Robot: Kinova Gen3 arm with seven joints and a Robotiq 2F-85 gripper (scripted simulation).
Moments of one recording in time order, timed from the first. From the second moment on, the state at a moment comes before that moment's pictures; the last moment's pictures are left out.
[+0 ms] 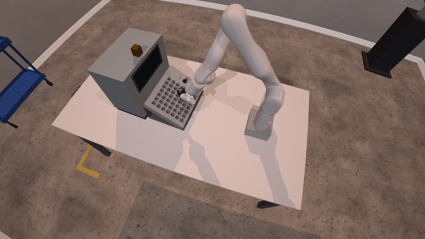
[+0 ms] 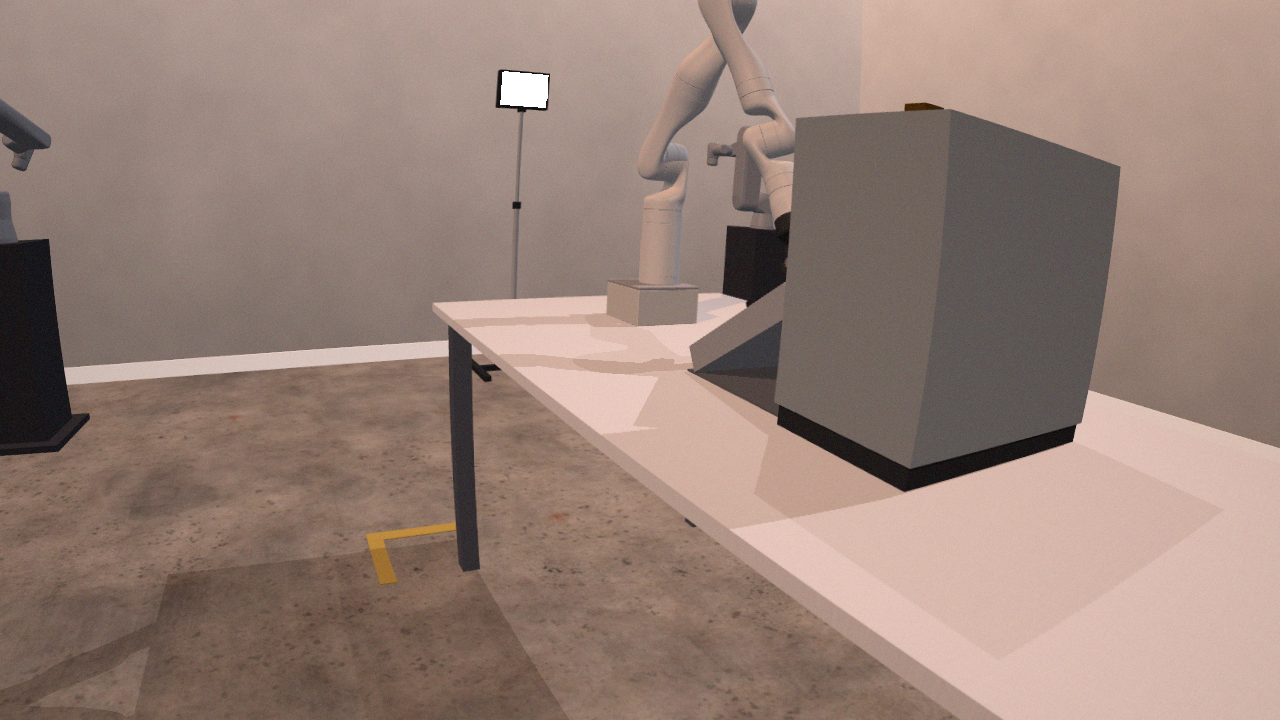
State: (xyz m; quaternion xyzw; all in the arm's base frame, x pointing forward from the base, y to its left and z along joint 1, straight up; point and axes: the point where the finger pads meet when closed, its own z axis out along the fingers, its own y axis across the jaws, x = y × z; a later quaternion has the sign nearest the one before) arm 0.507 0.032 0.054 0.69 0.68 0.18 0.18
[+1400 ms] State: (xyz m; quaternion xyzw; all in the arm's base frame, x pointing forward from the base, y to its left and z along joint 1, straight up) arm 0.518 0.031 0.035 0.69 0.68 0.18 0.18
